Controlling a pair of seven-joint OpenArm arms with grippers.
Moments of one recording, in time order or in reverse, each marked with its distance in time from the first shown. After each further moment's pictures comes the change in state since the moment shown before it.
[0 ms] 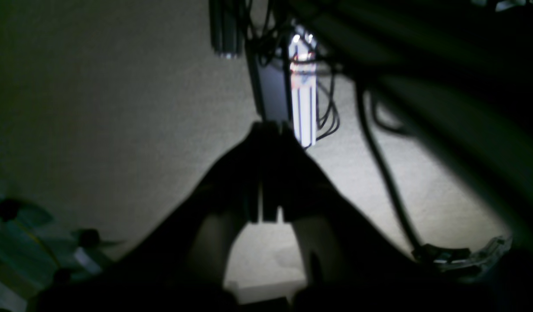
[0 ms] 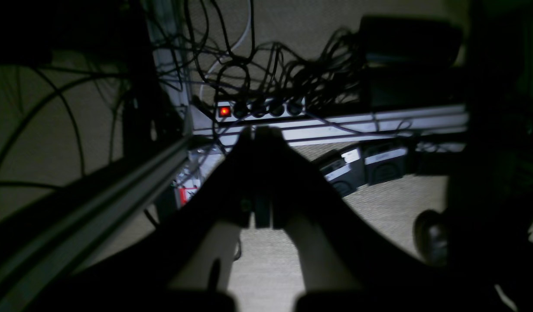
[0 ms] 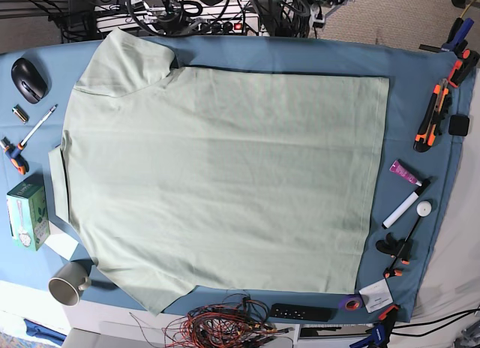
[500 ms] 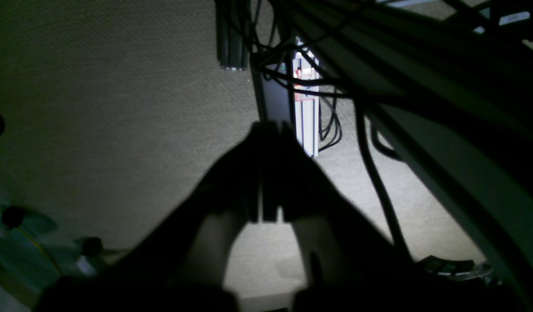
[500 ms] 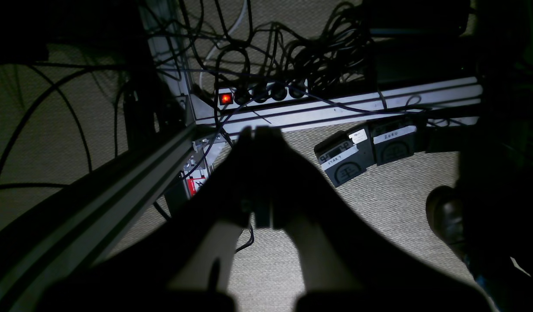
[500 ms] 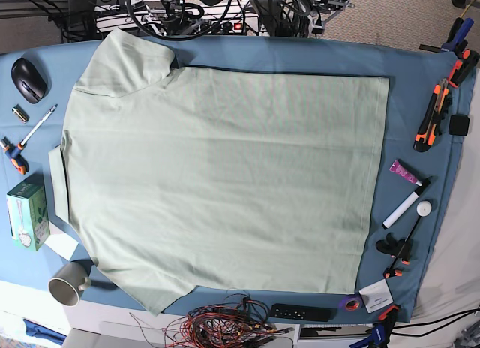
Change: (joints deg) left arm -5.5 1.7 0.0 -8.2 0.1 0.0 -4.8; right arm 2.4 -0.7 0.0 -3.5 5.2 -0.2 -3.3
